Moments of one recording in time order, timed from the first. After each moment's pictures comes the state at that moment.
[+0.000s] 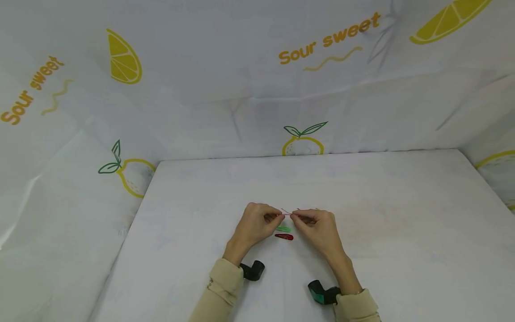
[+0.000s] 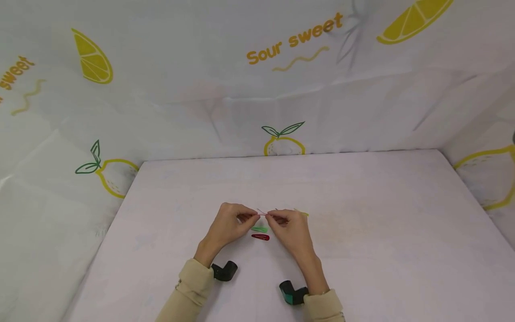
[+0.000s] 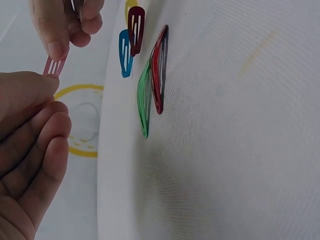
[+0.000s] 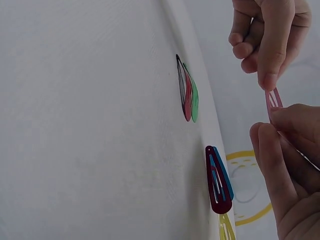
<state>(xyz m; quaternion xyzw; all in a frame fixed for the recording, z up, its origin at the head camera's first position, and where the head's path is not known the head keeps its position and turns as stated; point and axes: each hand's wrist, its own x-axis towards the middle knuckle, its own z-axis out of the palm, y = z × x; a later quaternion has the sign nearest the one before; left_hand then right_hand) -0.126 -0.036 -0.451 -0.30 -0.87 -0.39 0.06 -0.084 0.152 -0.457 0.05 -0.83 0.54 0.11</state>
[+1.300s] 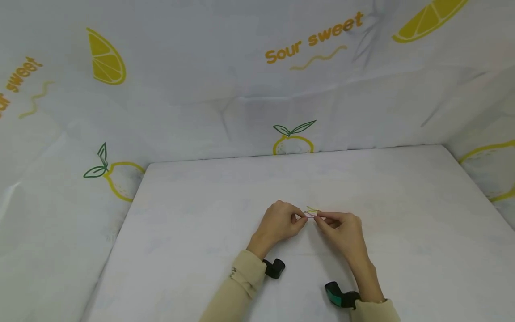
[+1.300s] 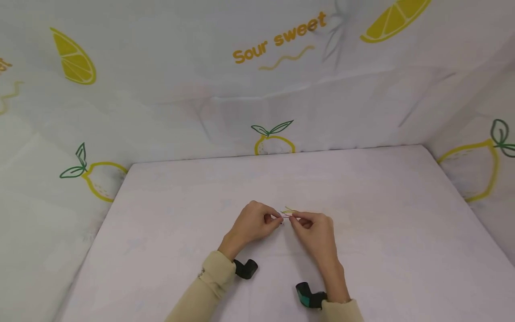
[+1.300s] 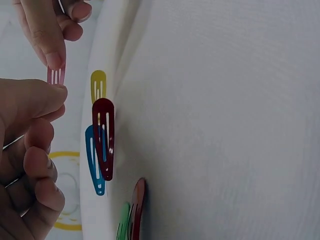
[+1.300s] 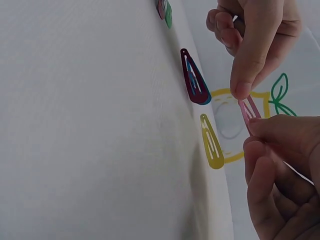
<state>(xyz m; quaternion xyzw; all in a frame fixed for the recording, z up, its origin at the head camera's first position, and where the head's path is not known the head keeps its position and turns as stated) -0.127 0.037 -0.451 -0.32 -0.90 -0.30 0.00 -0.062 0.212 -0.451 -0.06 -0.88 0.45 0.11</state>
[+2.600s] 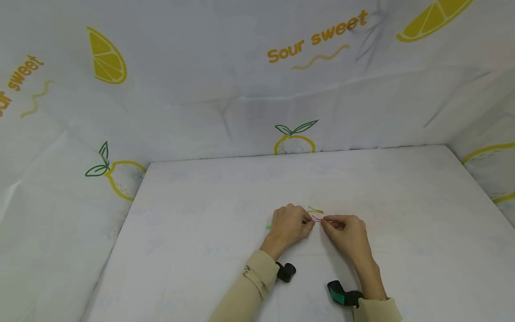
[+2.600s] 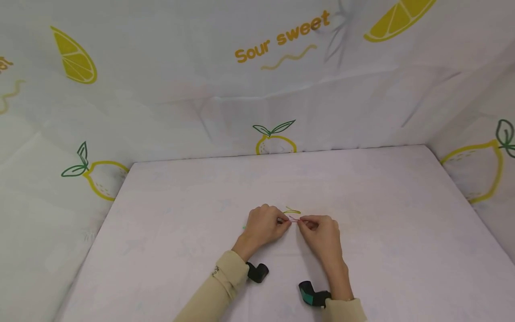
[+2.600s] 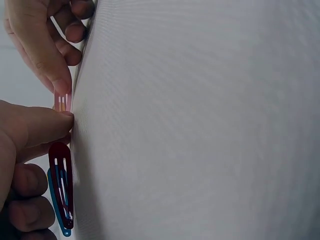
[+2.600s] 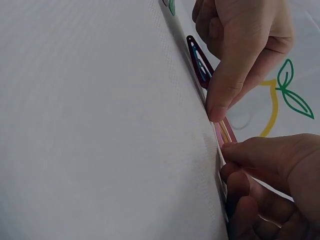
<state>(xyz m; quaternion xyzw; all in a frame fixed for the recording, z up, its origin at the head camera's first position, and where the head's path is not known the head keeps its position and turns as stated) -0.121 0.063 -0.469 -0.28 -0.94 -0.17 0.06 -0.064 0.225 -0.465 -0.10 -0.90 0.42 0.04</state>
